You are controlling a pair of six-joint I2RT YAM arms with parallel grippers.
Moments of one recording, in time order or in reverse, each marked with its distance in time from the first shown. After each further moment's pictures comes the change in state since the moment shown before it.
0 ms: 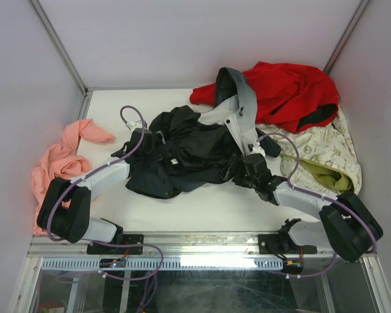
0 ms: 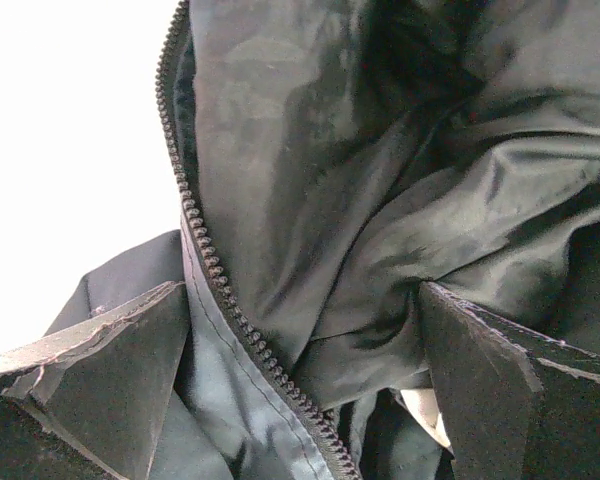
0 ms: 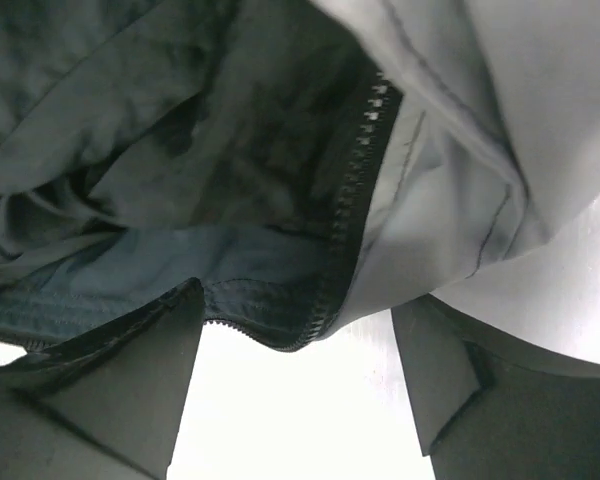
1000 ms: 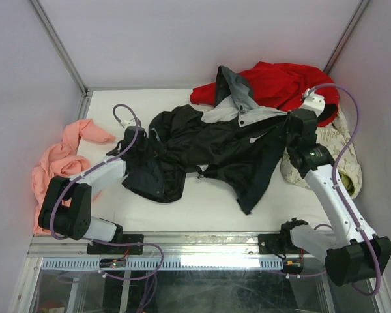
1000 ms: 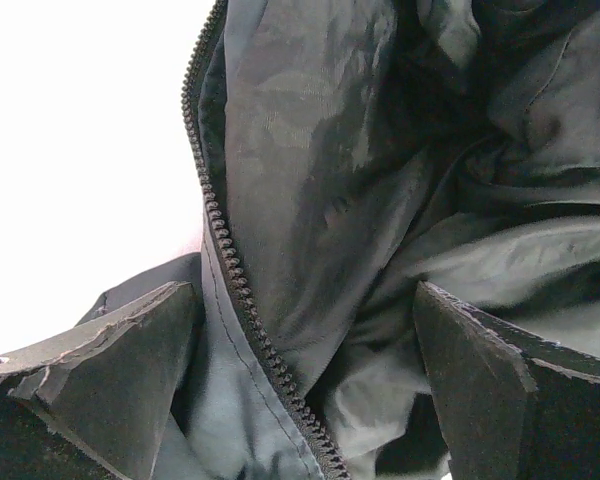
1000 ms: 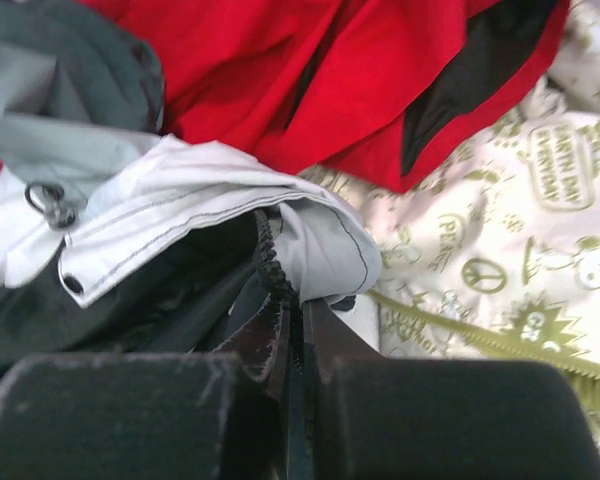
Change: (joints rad) left arm 0.095 0.034 -0.007 0.061 0.062 0.015; right arm -0.372 -0.171 0.539 -0.458 0.395 -0.466
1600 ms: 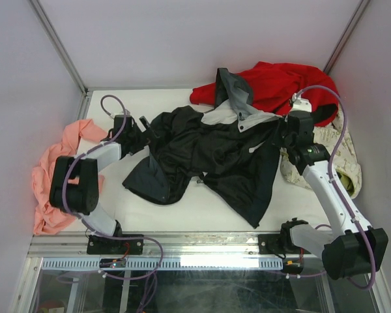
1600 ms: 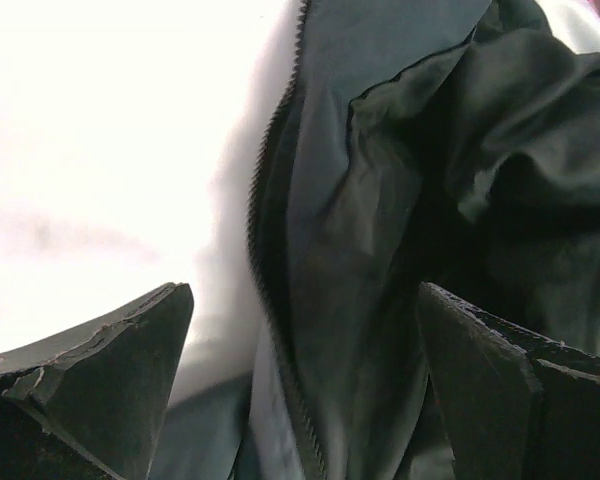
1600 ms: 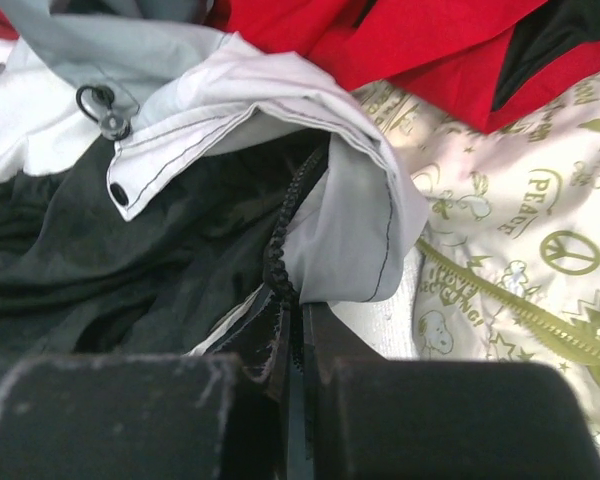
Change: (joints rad) left arm 0.181 0.141 0.108 0.047 0.176 -0.053; right arm -0.058 0.059 0.013 -0.073 -0.259 -0.061
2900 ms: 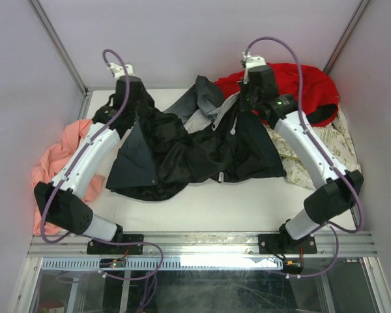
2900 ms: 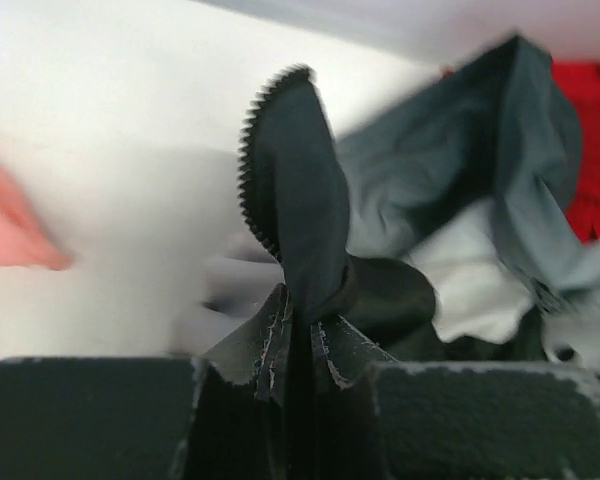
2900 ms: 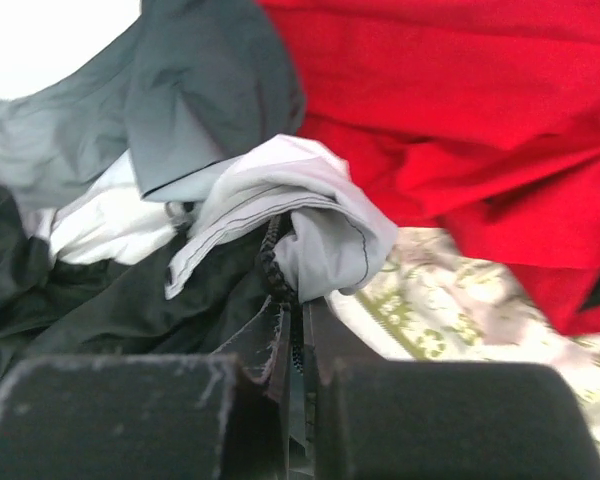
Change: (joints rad) left arm -0.204 -0.129 0.620 -0.520 -0.482 0.243; right arm 0.233 0.458 0.674 -0.197 0.048 -0.177
